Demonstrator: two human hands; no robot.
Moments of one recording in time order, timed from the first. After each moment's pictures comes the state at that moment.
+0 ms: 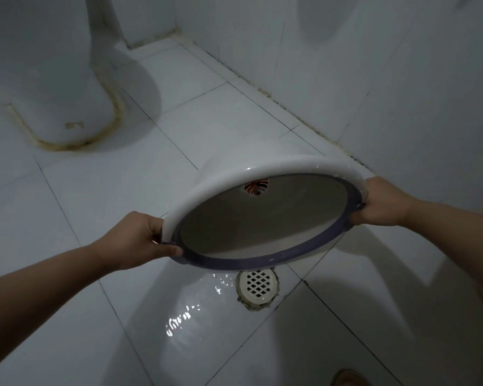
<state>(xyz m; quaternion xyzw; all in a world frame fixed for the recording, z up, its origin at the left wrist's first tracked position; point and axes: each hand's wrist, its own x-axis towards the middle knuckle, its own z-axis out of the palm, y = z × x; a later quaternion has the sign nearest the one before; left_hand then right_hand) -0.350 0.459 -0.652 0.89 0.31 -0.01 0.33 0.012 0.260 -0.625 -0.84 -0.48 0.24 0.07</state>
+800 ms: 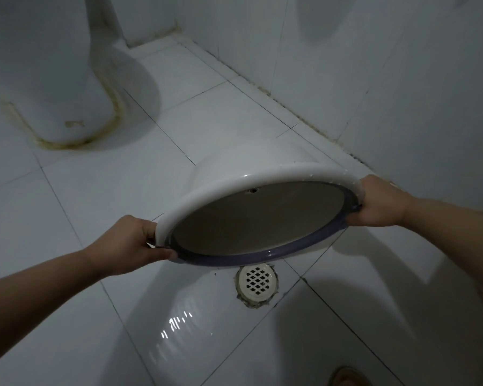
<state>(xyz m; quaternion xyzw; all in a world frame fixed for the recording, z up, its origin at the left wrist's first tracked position) -0.362 0.453 -0.651 0.91 0.28 0.01 0.31 0.006 0.258 -0.622 -0.82 -0.54 0.20 0.03</state>
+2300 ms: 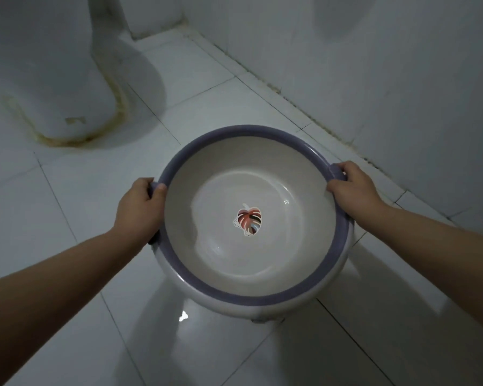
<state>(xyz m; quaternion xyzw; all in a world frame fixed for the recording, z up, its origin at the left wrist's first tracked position) -0.304 0.485 -0.674 0.69 0.59 0.22 0.34 -0.007 0.324 -0.668 -0.86 -0.27 0.22 0.37</state>
